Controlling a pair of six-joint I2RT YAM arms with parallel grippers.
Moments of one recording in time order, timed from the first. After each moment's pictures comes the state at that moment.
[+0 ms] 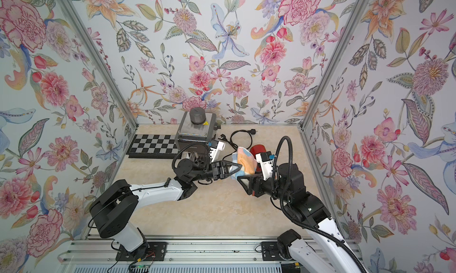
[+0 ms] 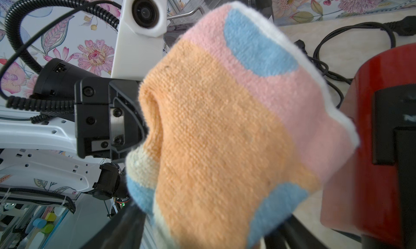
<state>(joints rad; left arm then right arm) -0.86 1.67 0.90 1.19 0.70 -1.23 0.52 0.71 0.88 -0.59 -0.37 0.40</state>
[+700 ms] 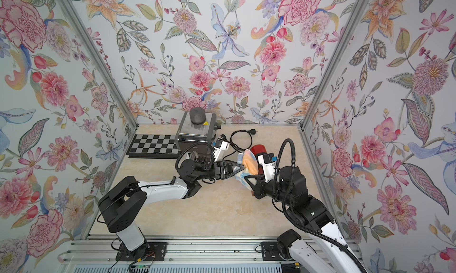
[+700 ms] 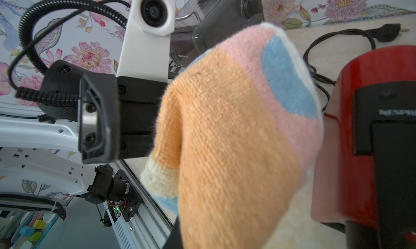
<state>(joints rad) -0.85 1.75 0.96 1.23 0.76 -1.27 0.54 0.65 0.87 -0.65 -0.29 0.41</state>
